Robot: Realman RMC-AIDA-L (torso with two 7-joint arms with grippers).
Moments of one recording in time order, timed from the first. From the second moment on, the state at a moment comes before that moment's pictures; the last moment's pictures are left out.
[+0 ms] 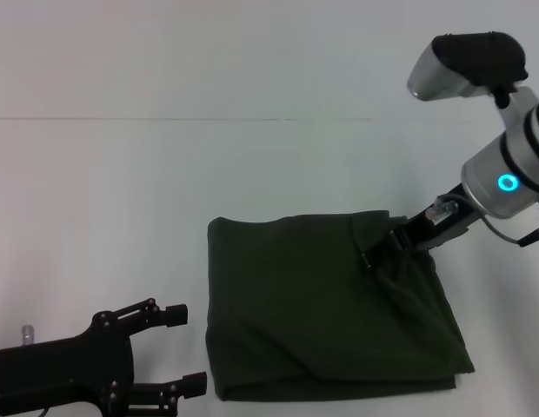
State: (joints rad) left arm -0.36 -2.07 0.60 0.56 2.02 1.81 -1.12; right arm 0.82 2.10 -1.21 -1.09 -2.63 -1.52 2.85
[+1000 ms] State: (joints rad) left arm -0.36 -2.09 0.60 0.55 2.02 1.82 -1.12; right arm 0.87 2.10 -1.25 -0.86 -2.62 -1.23 2.83
